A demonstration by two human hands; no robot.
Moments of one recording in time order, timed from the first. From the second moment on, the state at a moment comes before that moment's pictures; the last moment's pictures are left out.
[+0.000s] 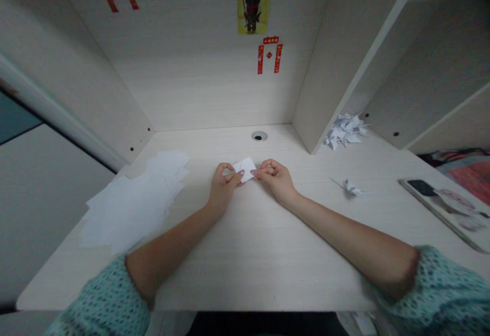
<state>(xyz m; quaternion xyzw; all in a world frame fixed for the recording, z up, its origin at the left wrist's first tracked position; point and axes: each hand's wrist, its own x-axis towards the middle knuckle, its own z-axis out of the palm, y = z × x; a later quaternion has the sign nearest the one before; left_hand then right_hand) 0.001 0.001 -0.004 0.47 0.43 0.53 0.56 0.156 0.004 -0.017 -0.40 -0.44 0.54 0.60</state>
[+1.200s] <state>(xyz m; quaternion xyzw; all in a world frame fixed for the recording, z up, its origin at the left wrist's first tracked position) 0.001 0.000 -0.001 0.50 0.44 0.52 0.53 0.153 0.004 -0.021 -0.39 -0.51 0.51 0.58</state>
